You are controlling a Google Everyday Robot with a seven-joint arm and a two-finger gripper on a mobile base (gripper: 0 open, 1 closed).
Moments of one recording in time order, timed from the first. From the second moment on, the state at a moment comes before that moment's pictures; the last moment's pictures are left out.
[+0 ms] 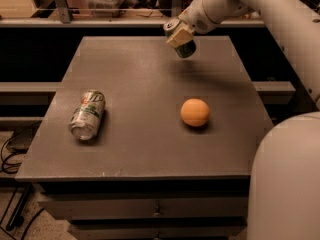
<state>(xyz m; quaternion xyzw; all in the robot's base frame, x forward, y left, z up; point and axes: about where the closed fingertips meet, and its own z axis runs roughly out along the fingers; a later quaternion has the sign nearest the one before) 0.771 -0.049 0.937 -0.58 0.69 0.06 0.42</state>
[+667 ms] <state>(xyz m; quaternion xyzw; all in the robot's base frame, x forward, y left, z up) 0.702 0.006 0.904 -0.74 0.61 0.04 0.28</state>
